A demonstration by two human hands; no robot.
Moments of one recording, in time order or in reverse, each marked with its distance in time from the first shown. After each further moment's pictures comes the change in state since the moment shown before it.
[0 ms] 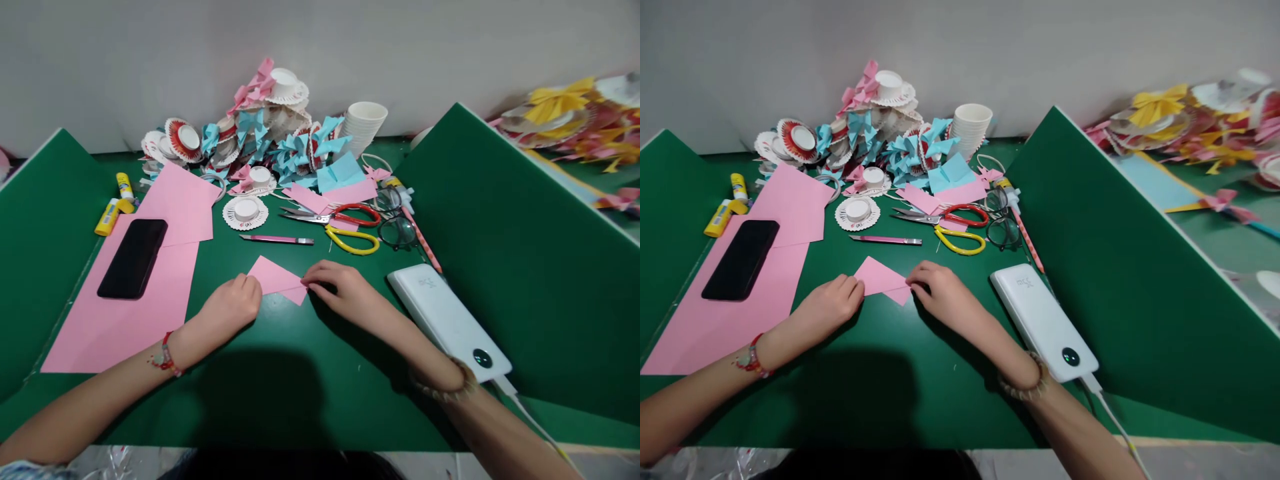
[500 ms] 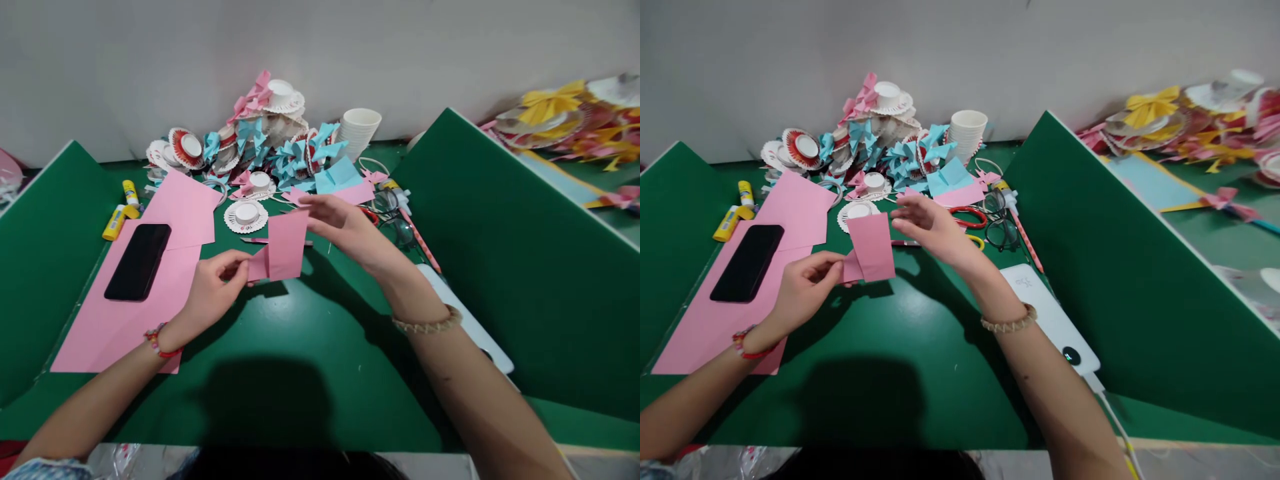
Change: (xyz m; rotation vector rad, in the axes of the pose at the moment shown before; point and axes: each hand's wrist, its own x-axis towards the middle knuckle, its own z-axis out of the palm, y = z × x) left_hand 0.009 -0.018 -0.023 -1.044 0.495 -0.534; right_hand 0.057 -0.008 -0.037 0.716 0.269 -0.001
